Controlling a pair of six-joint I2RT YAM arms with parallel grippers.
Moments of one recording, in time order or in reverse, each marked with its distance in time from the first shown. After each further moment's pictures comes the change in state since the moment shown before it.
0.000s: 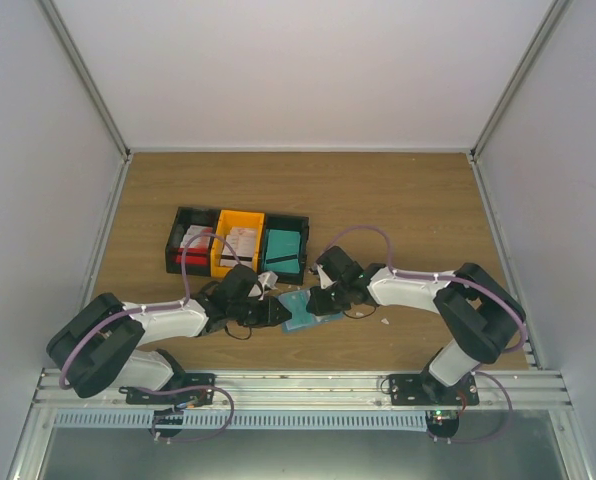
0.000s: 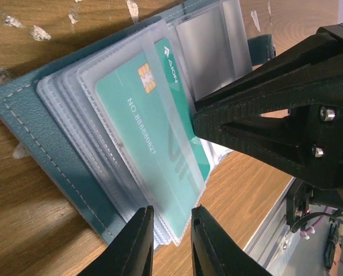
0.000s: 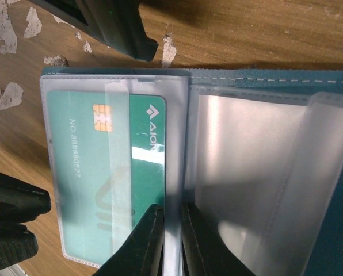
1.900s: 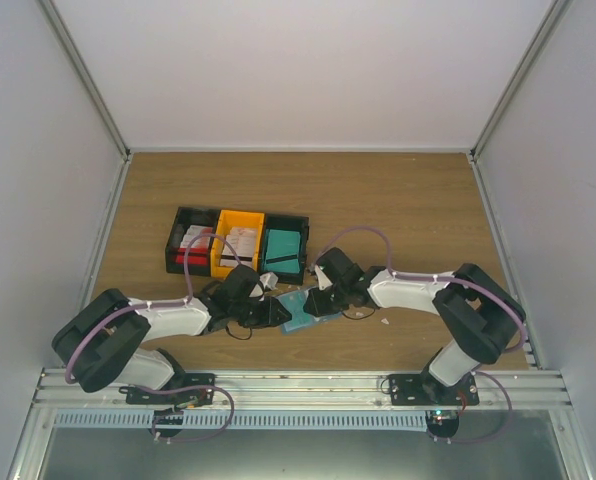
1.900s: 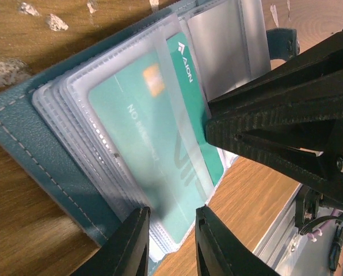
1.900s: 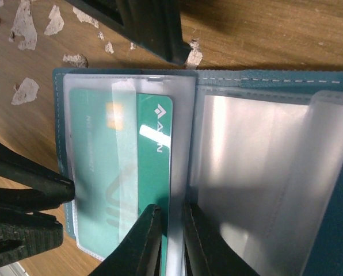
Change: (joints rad) left arm 0.000 0.037 0.006 0.000 -0.003 0.000; right arm 0.010 -0.002 -0.023 0.066 -0.024 -0.029
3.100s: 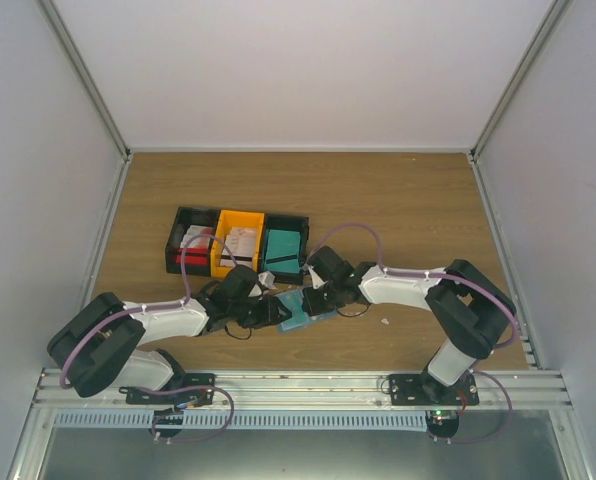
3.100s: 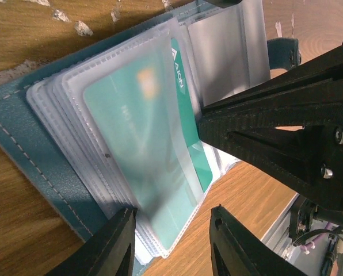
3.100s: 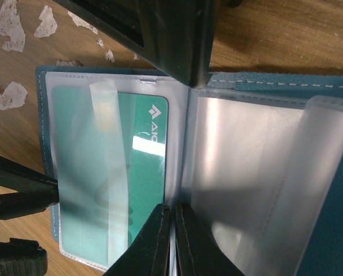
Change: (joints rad) left arm 0.000 -0.033 0.000 -0.033 -0.035 -0.060; right arm 0.034 0.057 0.084 -0.084 0.064 -0.019
